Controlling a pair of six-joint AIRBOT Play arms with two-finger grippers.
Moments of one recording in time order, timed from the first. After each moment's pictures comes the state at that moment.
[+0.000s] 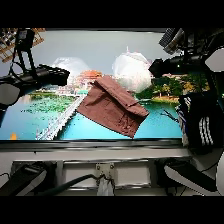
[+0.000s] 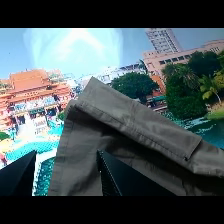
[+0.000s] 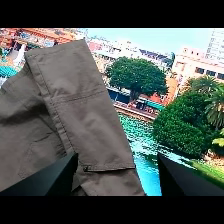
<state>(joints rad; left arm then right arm) -0.26 -0.94 1.10 1.31 -0.77 -1.47 0.14 -1.14 1.48 -1.31 1.25 1.42</state>
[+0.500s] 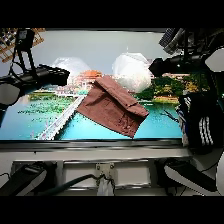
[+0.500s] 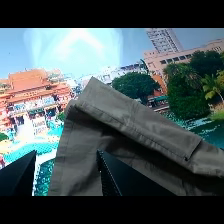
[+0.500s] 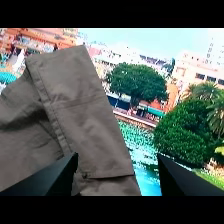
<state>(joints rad) -0.26 -0.94 1.10 1.31 -0.77 -1.47 0.14 -1.14 1.48 -1.31 1.22 1.42</state>
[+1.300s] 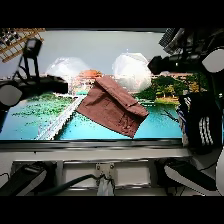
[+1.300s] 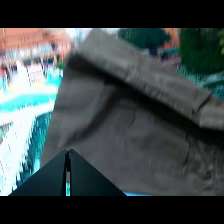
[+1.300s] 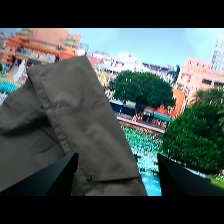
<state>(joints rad) -0.26 -0.93 1.05 1.33 -0.96 -1.50 0.14 -1.15 1.43 -1.29 1.21 1.45</state>
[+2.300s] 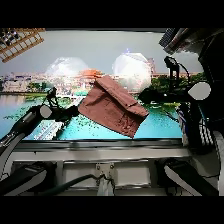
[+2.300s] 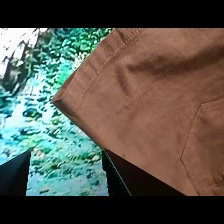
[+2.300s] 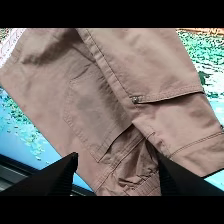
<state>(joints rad) -0.23 -1.16 0.62 1.11 -0.67 -1.82 0.14 -0.96 1.03 -1.10 1.19 1.51</state>
